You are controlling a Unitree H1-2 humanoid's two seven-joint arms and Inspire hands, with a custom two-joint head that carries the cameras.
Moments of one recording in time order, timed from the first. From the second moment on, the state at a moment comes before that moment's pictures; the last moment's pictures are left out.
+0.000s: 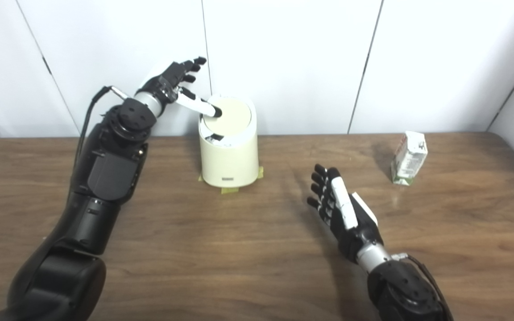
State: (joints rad) left arm -0.92 0.13 -0.12 0.39 0.55 0.47 -0.30; right arm -0.11 -0.18 0.00 -0.24 0.27 0.48 0.10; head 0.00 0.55
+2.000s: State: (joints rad) left arm -0.95 0.19 -0.28 0.44 0.56 0.39 -0.23; right arm -0.11 -0.11 0.00 -0.26 0.22 0.48 0.07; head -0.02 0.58
